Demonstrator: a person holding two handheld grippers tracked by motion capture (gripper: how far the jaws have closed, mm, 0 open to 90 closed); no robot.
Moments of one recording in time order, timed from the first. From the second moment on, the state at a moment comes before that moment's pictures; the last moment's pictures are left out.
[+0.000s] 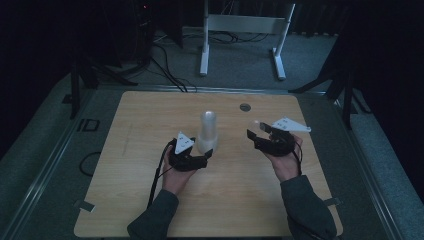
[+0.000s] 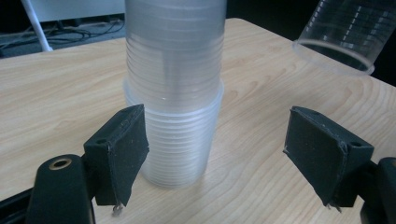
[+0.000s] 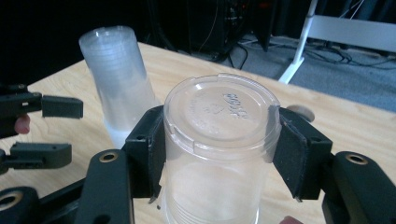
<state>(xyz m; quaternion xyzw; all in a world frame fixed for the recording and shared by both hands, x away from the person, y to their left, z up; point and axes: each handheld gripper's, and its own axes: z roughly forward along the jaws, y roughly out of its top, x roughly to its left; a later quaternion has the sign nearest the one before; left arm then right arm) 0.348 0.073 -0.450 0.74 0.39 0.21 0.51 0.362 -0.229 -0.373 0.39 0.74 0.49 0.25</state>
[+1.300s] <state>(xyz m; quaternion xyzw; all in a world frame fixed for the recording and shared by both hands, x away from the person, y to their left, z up) 0.332 0.047 -0.449 0.78 0.32 0.19 0.50 0.343 -0.217 -0.421 0.40 0.74 0.50 0.20</state>
